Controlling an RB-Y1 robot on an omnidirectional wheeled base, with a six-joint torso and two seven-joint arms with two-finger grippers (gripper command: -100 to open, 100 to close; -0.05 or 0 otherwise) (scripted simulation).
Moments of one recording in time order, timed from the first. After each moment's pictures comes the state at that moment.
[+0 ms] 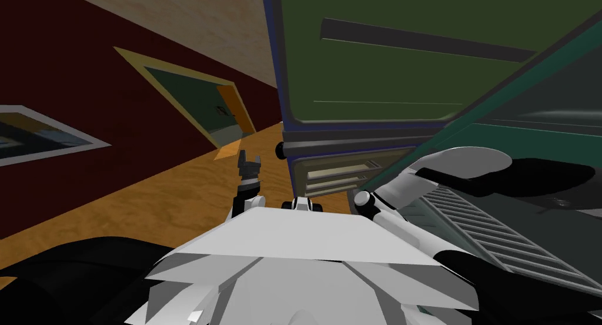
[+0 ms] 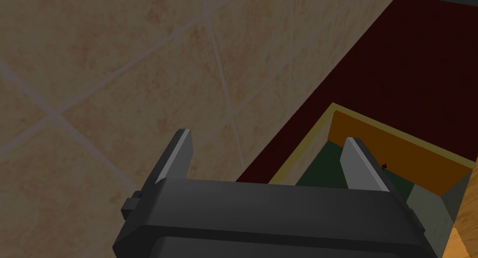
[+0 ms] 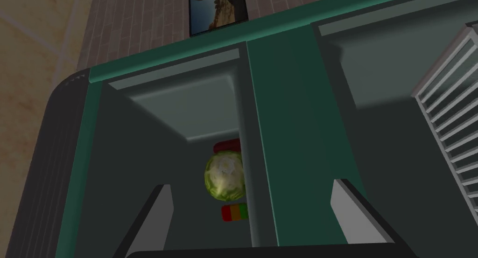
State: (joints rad) left arm 0.54 -0.02 0.03 -2.21 0.12 -0.50 0.02; right arm -0.53 -0.31 -0.88 -2.04 -1.20 -1.45 -0.79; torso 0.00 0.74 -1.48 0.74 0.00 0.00
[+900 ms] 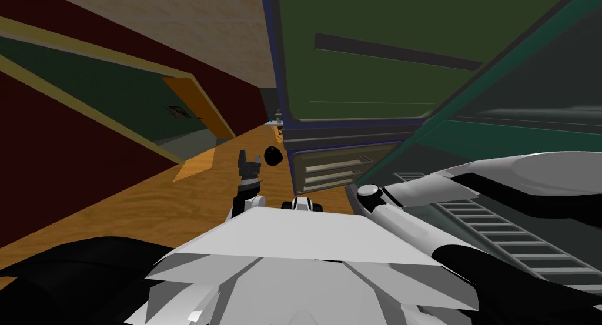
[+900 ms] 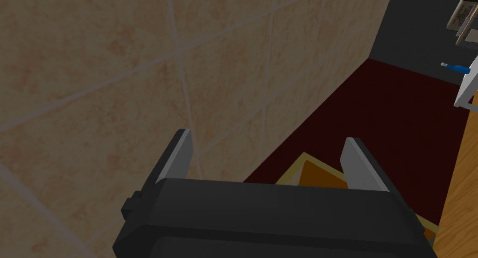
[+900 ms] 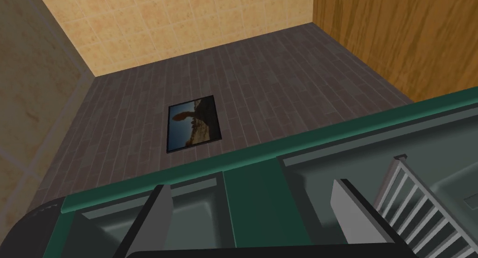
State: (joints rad) left arm 0.54 -0.02 0.03 -2.21 0.12 -0.50 0.02; right arm -0.65 -0.35 -1.12 -2.06 -1.22 -1.46 -0.73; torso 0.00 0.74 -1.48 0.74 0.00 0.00
